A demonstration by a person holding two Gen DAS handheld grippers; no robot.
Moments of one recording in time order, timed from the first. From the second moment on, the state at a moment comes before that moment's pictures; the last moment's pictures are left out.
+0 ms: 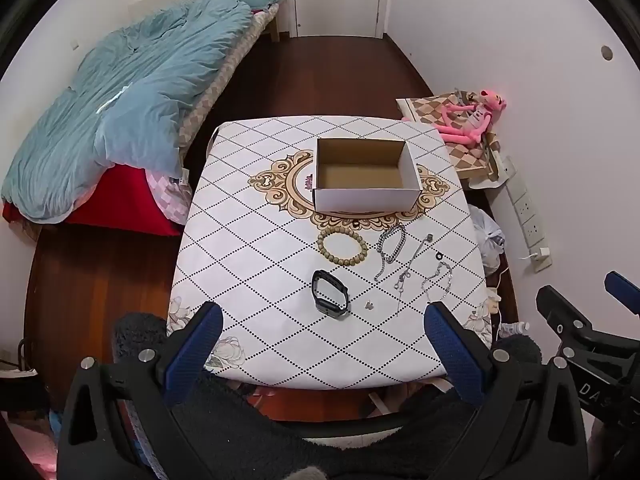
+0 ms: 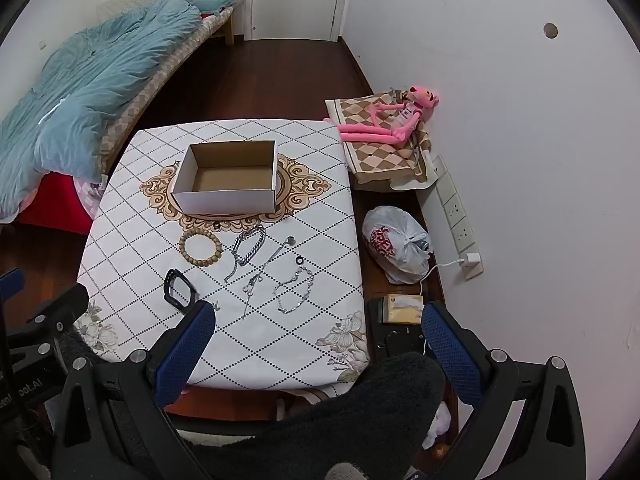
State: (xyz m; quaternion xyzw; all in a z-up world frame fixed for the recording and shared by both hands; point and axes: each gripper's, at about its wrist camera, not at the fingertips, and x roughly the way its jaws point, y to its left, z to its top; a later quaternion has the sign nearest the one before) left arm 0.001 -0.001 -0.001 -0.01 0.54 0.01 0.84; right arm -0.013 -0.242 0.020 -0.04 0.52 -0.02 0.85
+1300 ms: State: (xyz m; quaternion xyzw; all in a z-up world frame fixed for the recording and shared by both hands) left arm -0.005 0.000 0.008 -0.01 0.53 0.01 0.85; right arm -0.017 -0.247 0.036 -0.04 0.51 -0.02 0.86
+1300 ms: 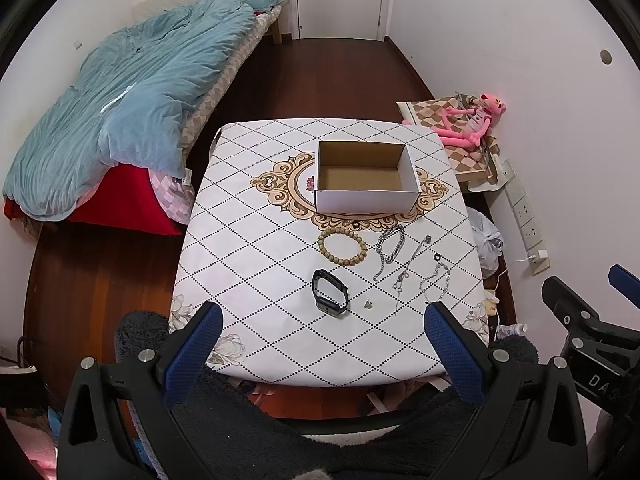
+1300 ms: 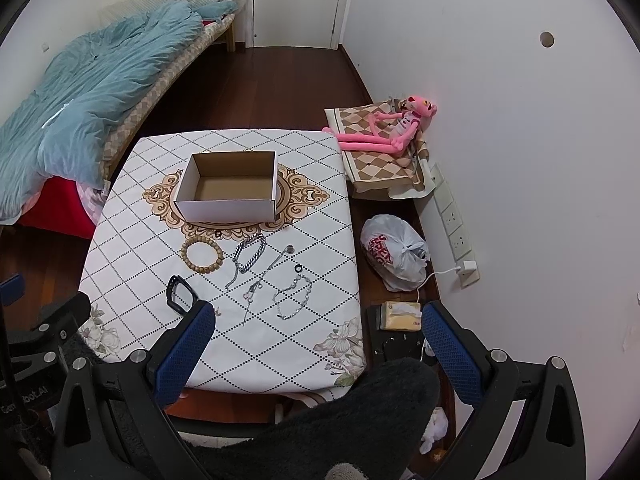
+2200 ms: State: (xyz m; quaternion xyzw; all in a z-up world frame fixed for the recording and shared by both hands) left arm -0.006 -0.002 0.016 -0.01 0.52 0.01 0.85; right arm -0.018 -0.244 0.043 -0.04 0.50 -0.02 0.86
